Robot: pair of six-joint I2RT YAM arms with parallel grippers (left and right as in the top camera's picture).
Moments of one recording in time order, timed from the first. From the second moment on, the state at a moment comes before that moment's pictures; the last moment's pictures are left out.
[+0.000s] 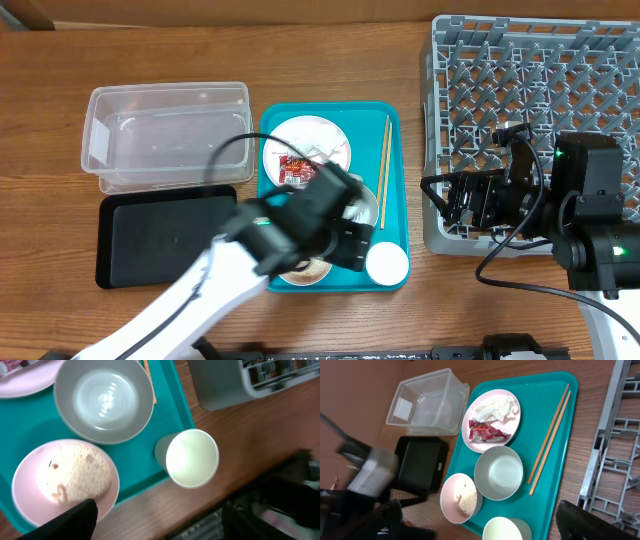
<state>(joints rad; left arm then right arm) -0.83 1.36 1.22 -0.99 0.11 -0.53 0.03 1.01 1.16 -1.00 -0.64 0.17</state>
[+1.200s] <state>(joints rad) -0.46 1.46 1.36 -1.02 0.56 -0.46 0.03 1.01 1.16 -1.06 -0.69 0.15</state>
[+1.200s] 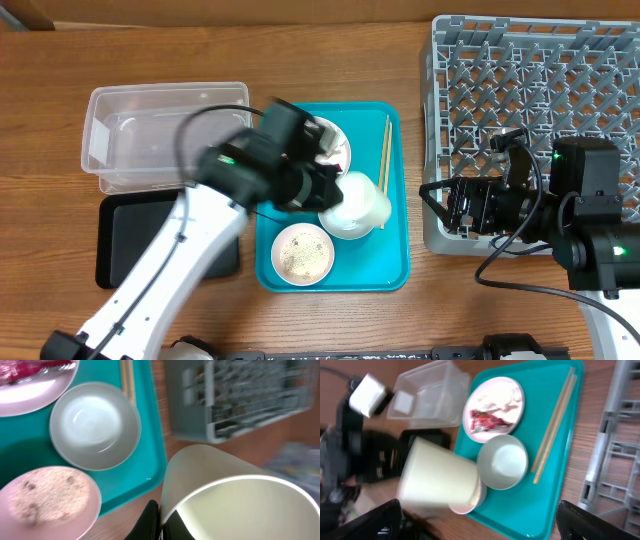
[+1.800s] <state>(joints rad) -0.29 1.48 1.36 -1.01 1.38 -0.15 0.17 1.01 1.16 -0.84 -1.22 -0.04</state>
